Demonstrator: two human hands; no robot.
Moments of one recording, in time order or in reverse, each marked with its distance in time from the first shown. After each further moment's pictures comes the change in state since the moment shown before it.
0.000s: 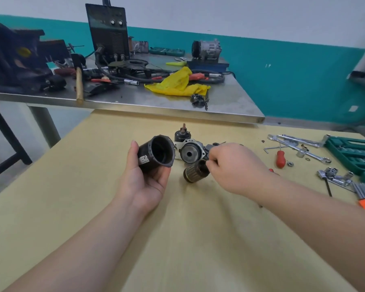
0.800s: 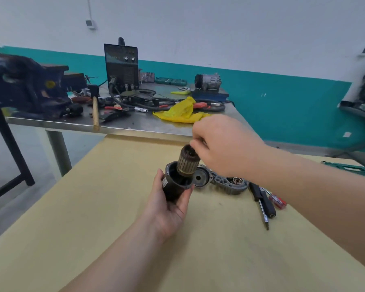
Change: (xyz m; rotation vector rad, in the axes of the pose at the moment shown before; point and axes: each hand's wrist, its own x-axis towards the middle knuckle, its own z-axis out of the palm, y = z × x) left_hand -0.017 -0.004 0.015 -0.049 0.040 -0.270; right_hand 0.011 -0.079 -0.107 -0.125 0.292 -0.376
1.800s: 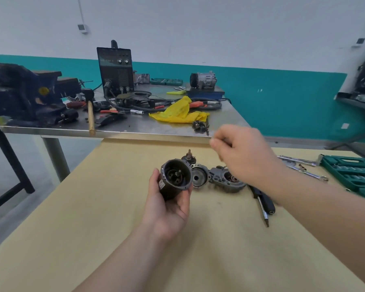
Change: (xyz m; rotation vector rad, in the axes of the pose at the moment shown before) left_hand 0.004 -0.002 -0.005 0.009 -0.155 -0.007; right_hand -0.036 0.033 0.027 0.468 0.162 0.401
